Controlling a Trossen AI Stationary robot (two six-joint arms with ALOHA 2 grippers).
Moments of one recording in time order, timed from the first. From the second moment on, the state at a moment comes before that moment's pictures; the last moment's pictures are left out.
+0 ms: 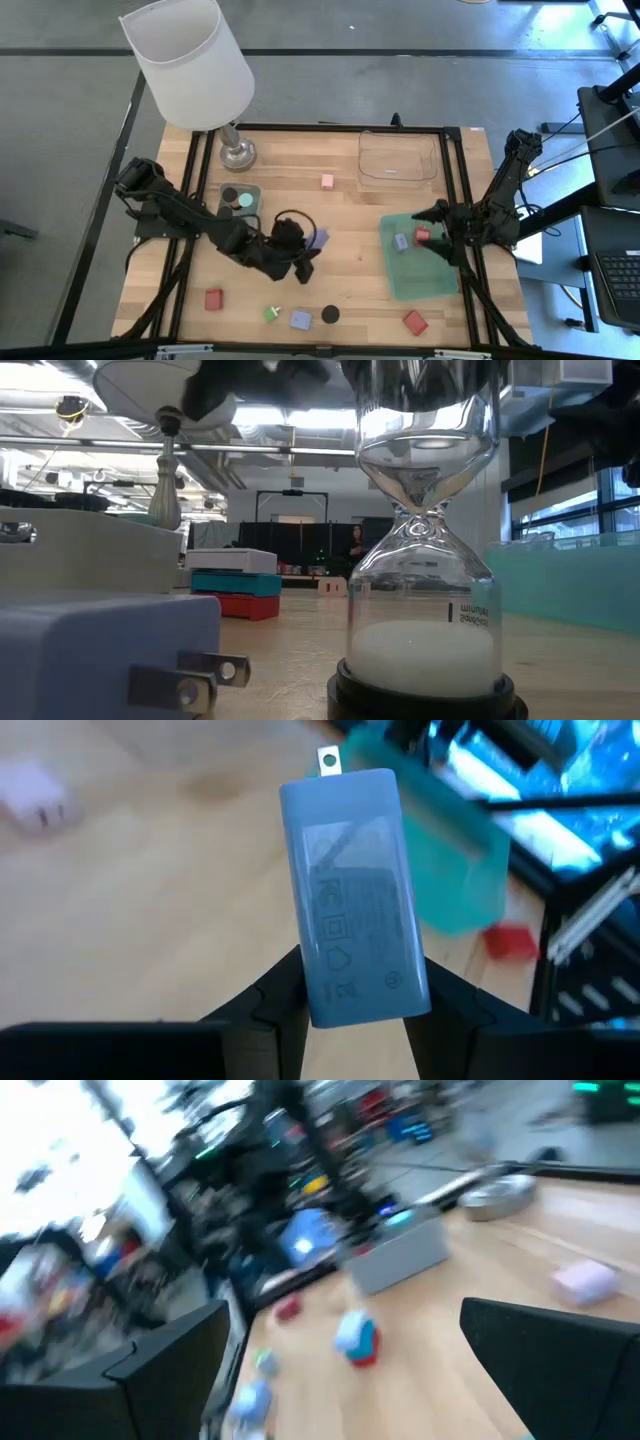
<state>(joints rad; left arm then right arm) -0.47 1.60 1.13 -0.23 -0.66 -0.99 1.07 0.40 0.15 0.28 1.10 0.49</state>
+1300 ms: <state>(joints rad) -0.34 1.60 1.16 0.08 -0.74 -0.72 1.04 0.40 0.15 0.36 1.43 0.85</state>
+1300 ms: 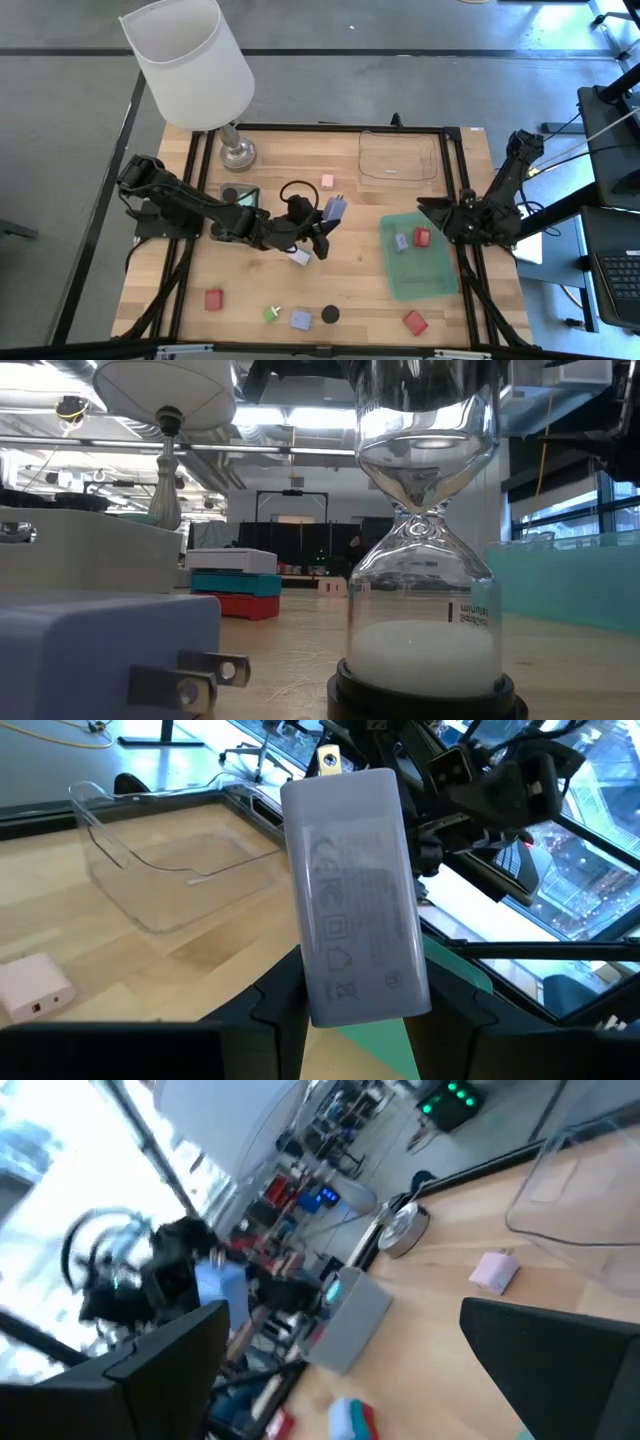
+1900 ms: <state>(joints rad) -0.17 1.60 1.16 0.32 -0.60 -0.72 0.56 0.54 0.27 0.54 0.85 0.87</state>
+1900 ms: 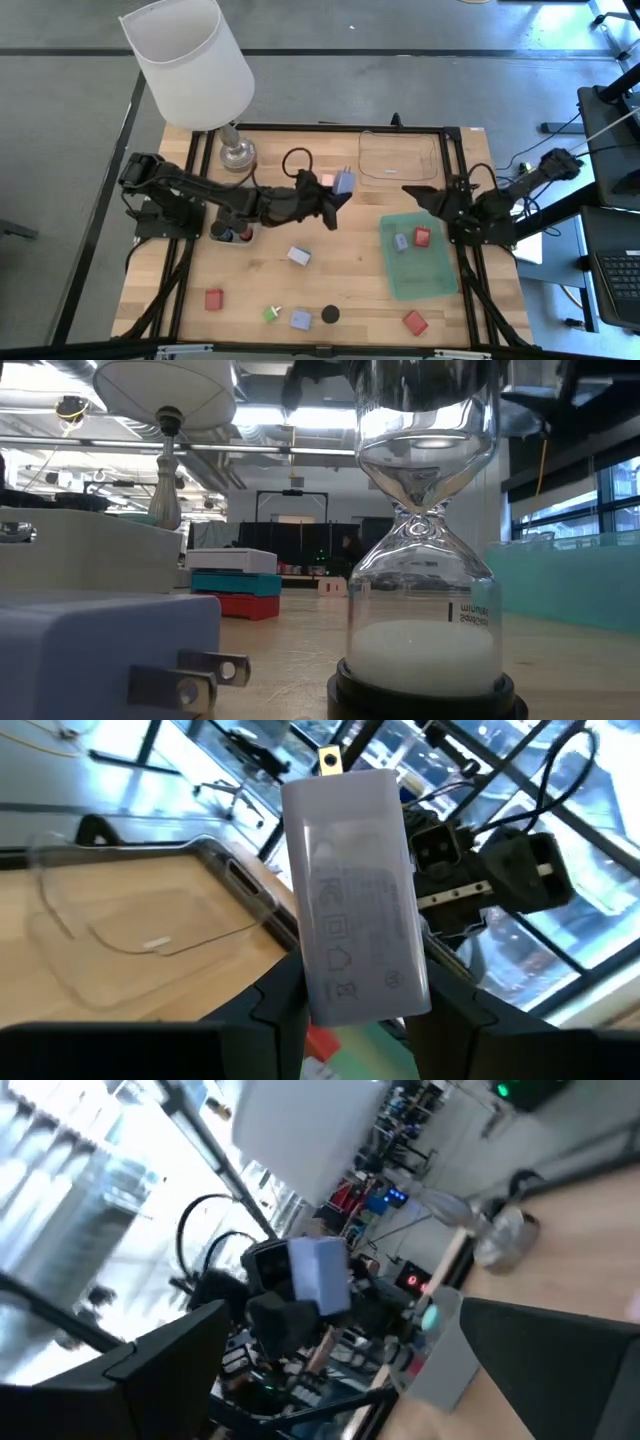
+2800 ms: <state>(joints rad) -0.12 1.59 1.16 0.53 -0.46 -0.69 0.19 1.11 0.78 0.54 0.37 0.65</state>
